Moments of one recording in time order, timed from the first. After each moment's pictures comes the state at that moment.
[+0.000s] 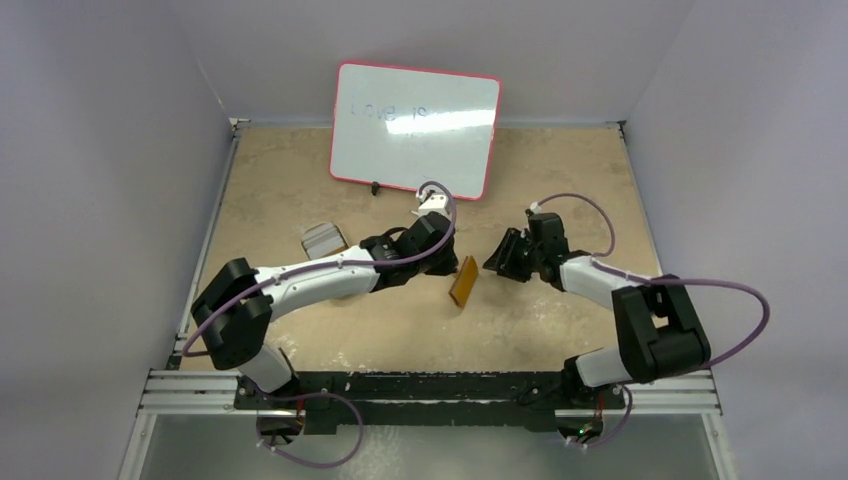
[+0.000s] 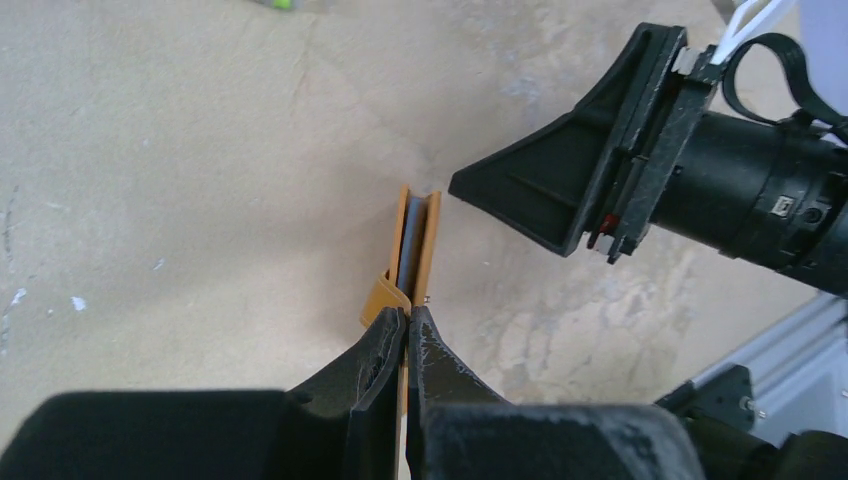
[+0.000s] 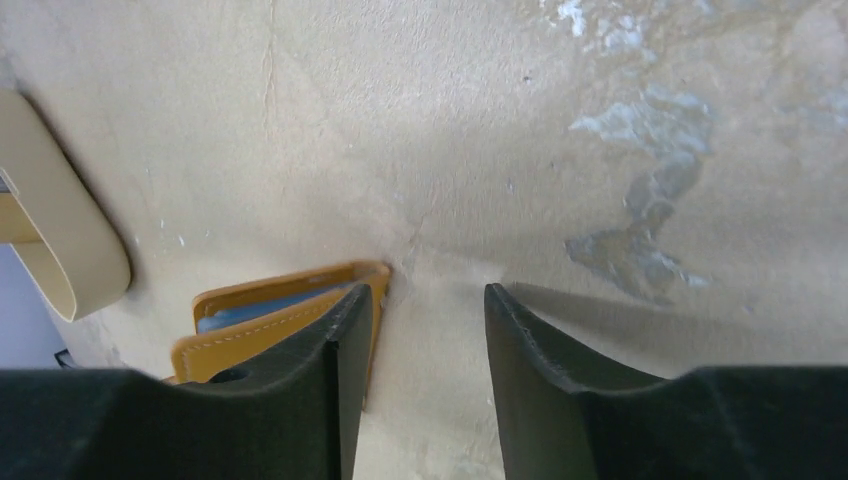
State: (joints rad) left arm -0.98 1.60 1.11 -0.25 -0.23 -0.78; right arm 0.27 1.45 0.58 0.01 -0.25 0.69
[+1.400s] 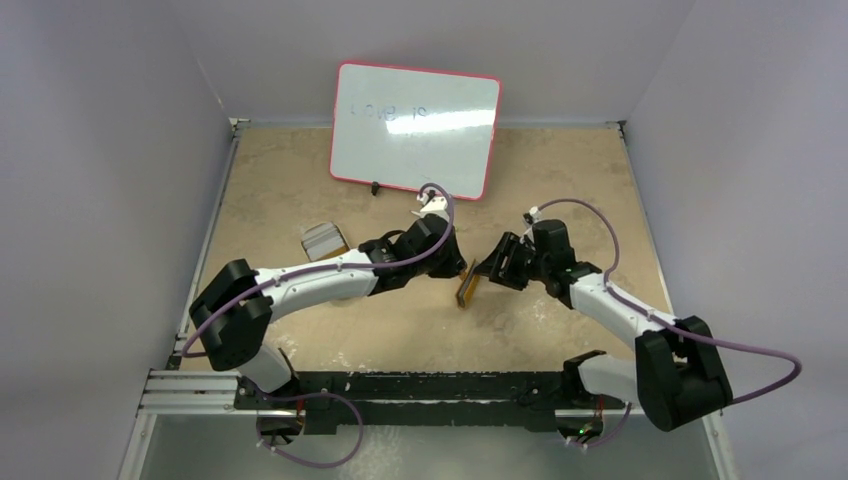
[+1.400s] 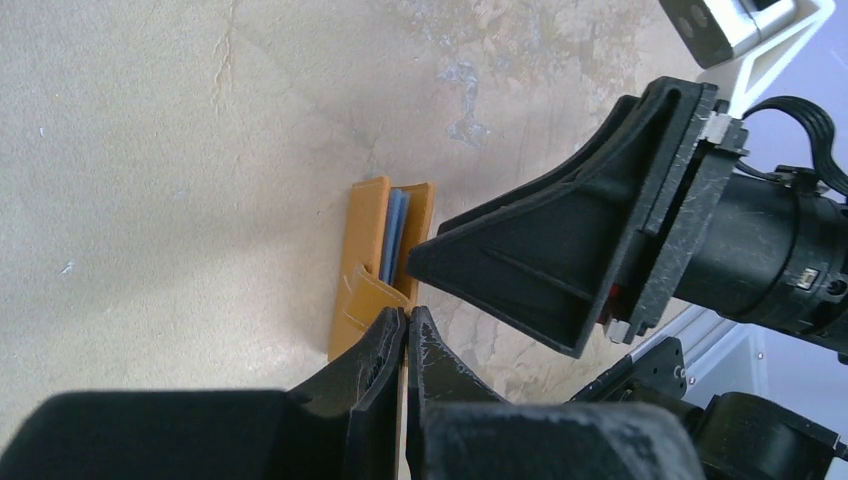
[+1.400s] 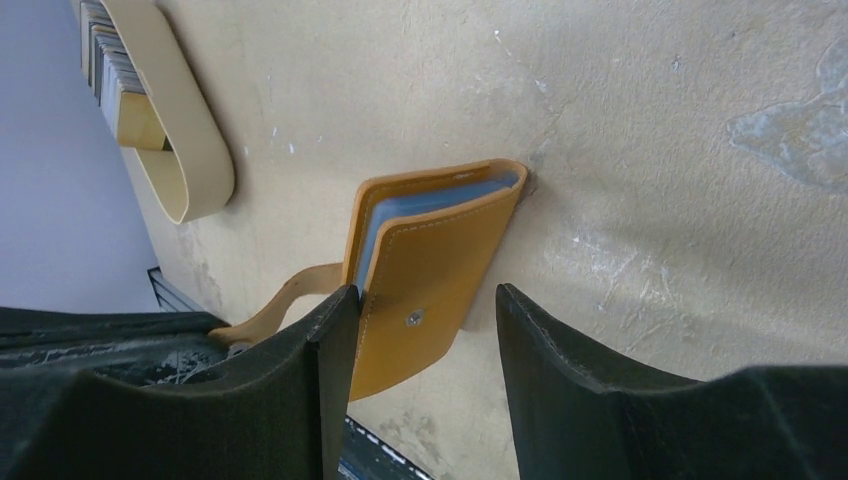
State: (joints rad) left arm -0.98 1.58 1.07 -0.13 -0.13 -0.83; right arm 0.33 1.19 0.52 -0.10 -0.36 0.77
